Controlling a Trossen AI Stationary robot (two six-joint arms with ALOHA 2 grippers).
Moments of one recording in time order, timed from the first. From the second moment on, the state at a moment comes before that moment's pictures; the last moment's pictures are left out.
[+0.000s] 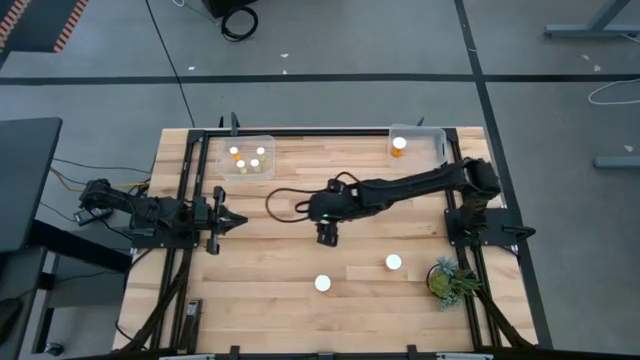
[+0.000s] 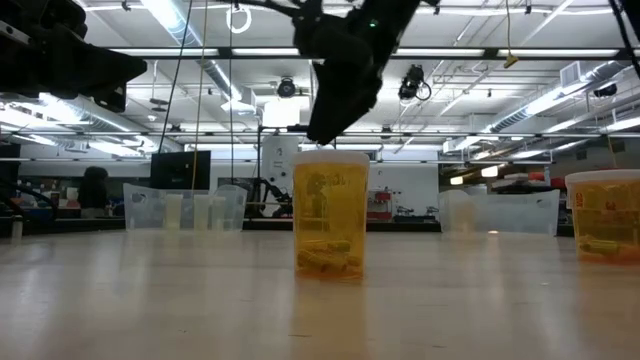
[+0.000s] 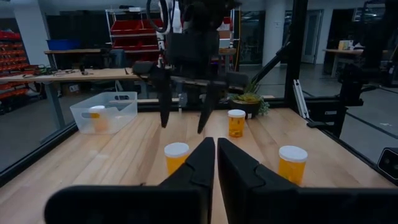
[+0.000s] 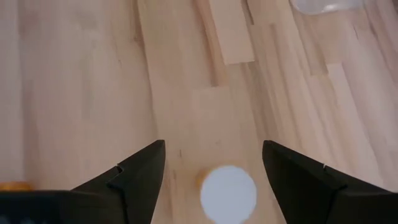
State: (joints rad) left arm -0.33 0.03 0.01 0.08 -0.35 0.04; right arm 0.08 1.88 1.51 -0.66 0.24 0.19
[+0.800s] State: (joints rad) left arm -0.33 0.03 0.01 0.08 -0.35 0.04; right arm -0.02 2.03 1.62 -0.78 0.15 0.21
